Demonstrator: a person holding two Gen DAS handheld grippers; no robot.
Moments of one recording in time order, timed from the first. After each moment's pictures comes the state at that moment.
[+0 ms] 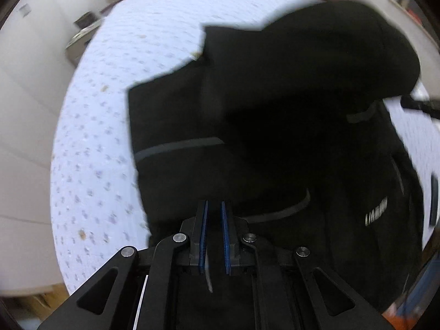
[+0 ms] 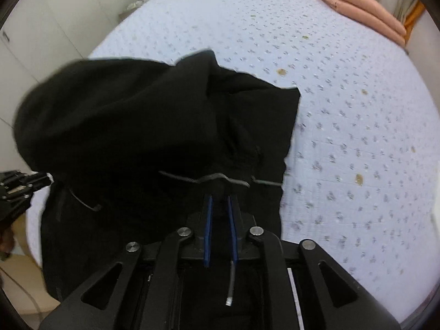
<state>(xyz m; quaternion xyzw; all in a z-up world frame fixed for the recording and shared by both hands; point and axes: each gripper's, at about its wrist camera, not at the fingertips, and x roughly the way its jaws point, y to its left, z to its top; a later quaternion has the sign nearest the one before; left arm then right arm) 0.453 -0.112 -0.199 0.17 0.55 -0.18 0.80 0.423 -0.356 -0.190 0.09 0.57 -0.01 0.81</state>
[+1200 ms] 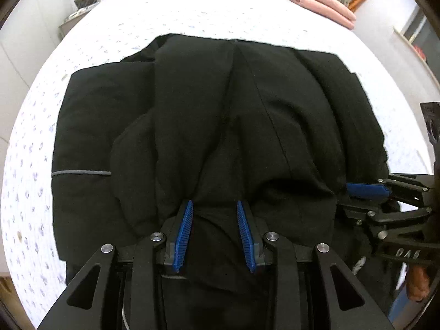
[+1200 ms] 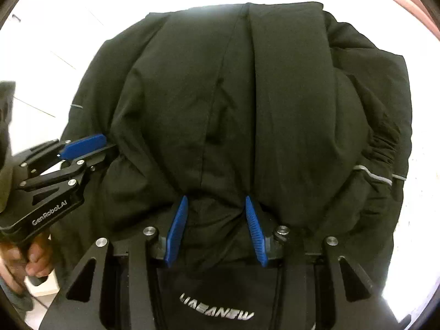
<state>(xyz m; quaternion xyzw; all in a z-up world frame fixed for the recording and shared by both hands) 0.465 -0.173 -0.265 0.07 0.57 -0.21 0.79 0.461 -0.284 -0.288 0.12 0.63 0.07 0.77</state>
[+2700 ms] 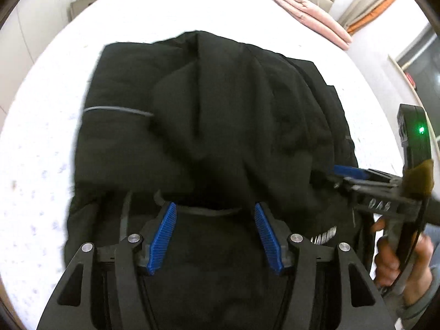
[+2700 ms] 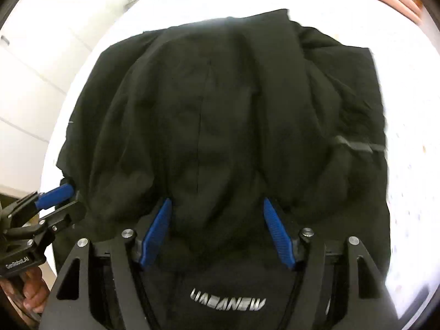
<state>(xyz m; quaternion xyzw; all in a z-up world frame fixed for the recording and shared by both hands) 0.403 -0.114 -0.237 0.00 0.57 -0.23 0.79 0.418 -0.255 -0.282 0.14 0.60 0.00 0.79</state>
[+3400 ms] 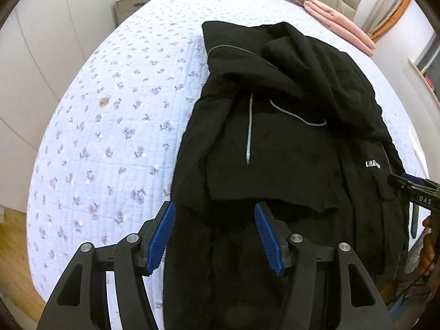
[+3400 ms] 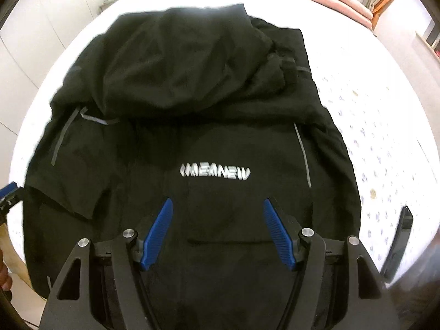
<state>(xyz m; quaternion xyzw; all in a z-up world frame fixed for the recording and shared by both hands) 0.303 0.029 -0.260 0.01 0.54 -0.15 0.82 0.279 -0.192 -0.252 0.06 0.59 -0.12 0.80</state>
